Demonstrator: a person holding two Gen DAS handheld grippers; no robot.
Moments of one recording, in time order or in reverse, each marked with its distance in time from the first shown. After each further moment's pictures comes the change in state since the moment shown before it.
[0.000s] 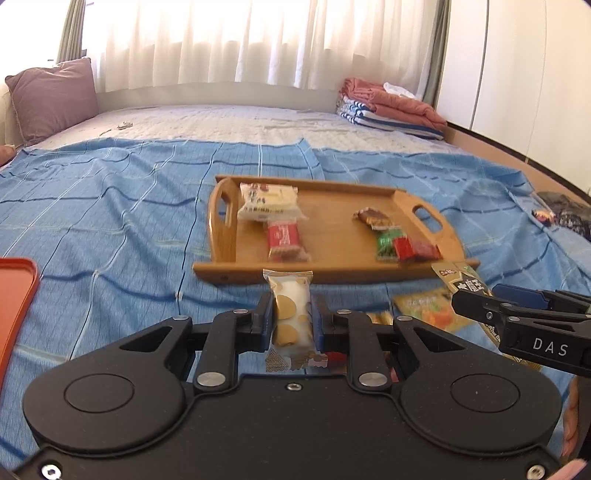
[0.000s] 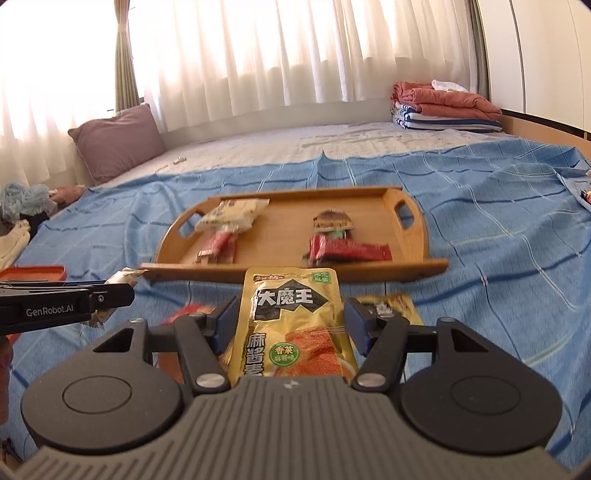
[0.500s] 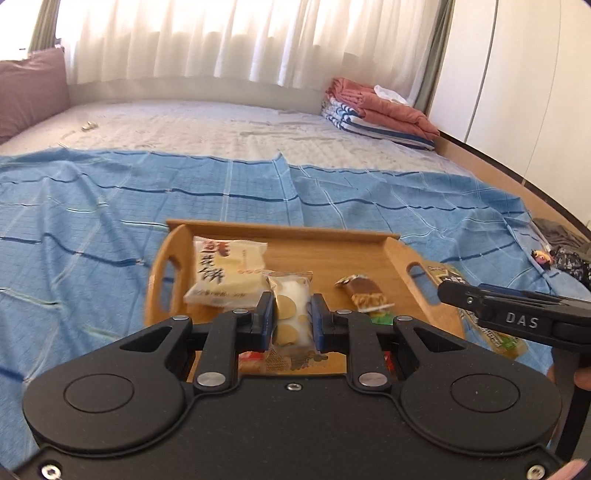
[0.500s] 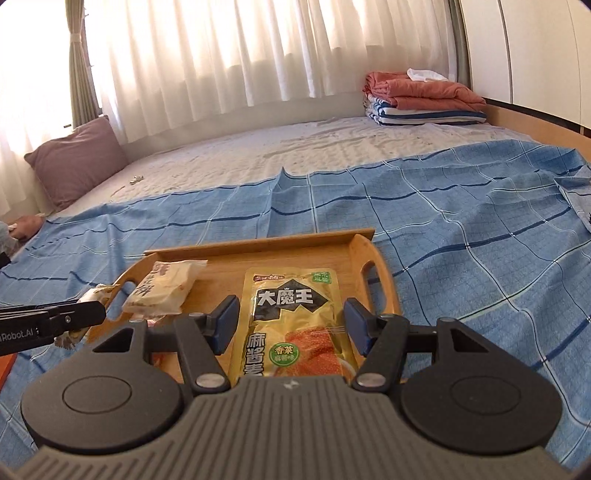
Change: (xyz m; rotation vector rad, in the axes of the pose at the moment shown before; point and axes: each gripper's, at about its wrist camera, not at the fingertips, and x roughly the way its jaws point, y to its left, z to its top) left arm 0.108 -0.015 0.105 -0.042 0.052 -0.093; right arm 0.099 -0.060 0.100 0.068 0.049 -0.075
